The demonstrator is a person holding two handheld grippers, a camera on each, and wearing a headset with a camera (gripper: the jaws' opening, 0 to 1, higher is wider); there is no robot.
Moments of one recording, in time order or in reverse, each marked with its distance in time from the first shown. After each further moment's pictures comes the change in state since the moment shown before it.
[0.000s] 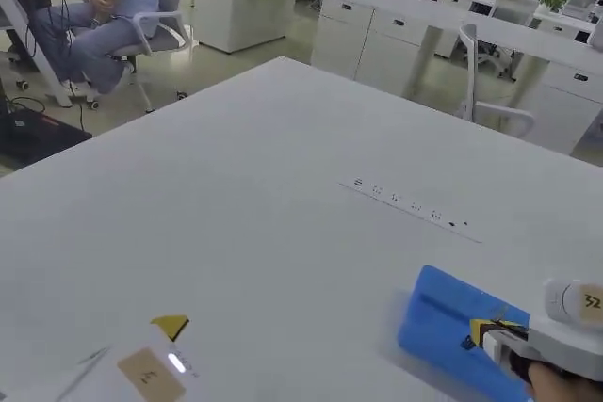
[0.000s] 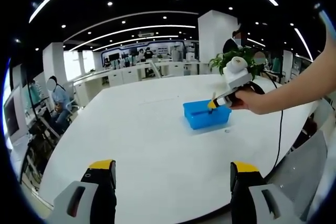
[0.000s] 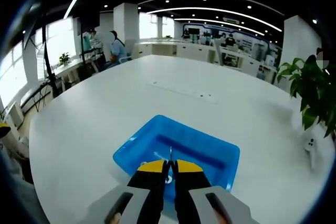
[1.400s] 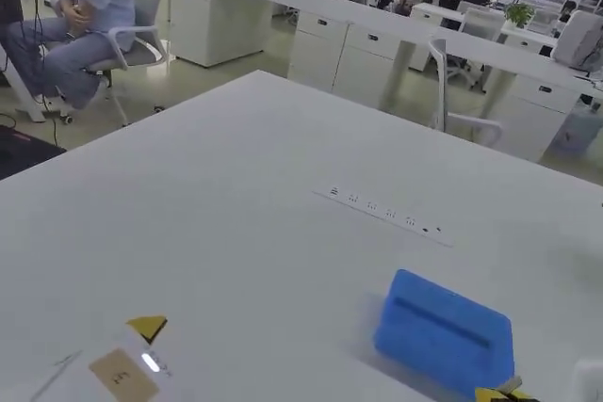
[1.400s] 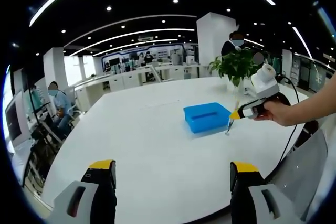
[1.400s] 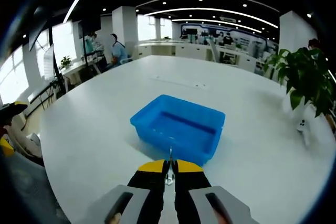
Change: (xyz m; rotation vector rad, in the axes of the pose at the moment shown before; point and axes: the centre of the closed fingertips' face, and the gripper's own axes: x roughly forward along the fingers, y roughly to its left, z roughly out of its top) left arm -0.006 -0.002 0.009 0.026 -0.030 0.015; right arm -0.070 0.011 -0.053 0.026 -0.003 0.005
